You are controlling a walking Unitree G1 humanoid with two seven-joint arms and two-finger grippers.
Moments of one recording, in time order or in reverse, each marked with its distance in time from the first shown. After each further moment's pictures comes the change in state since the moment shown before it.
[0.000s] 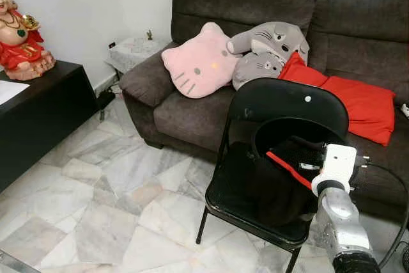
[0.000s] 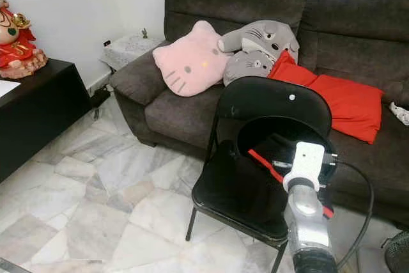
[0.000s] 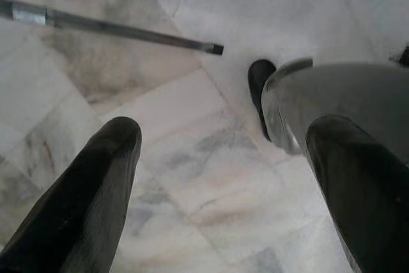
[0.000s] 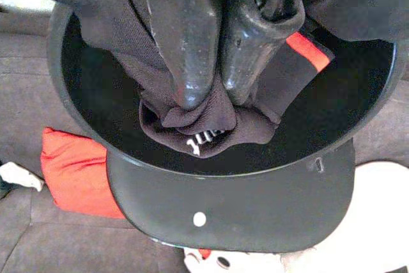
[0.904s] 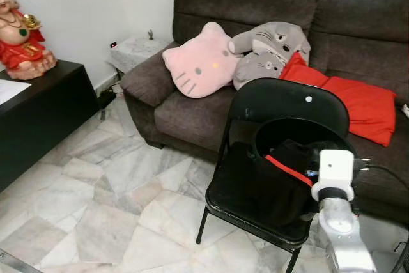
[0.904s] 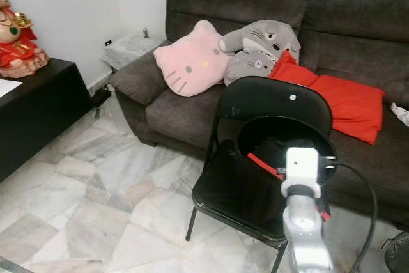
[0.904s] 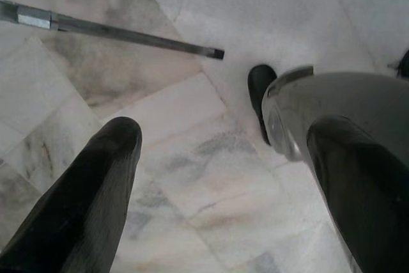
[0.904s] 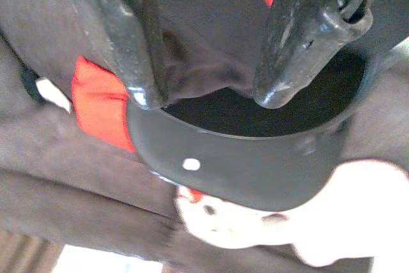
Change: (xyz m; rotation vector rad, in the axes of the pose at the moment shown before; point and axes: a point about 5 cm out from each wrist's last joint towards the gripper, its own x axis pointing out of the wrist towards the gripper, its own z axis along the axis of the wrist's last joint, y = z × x) left arm 0.000 -0.002 -0.002 -0.010 0.000 -0.011; right arm -0.046 0.010 0.005 -0.305 -0.170 0.045
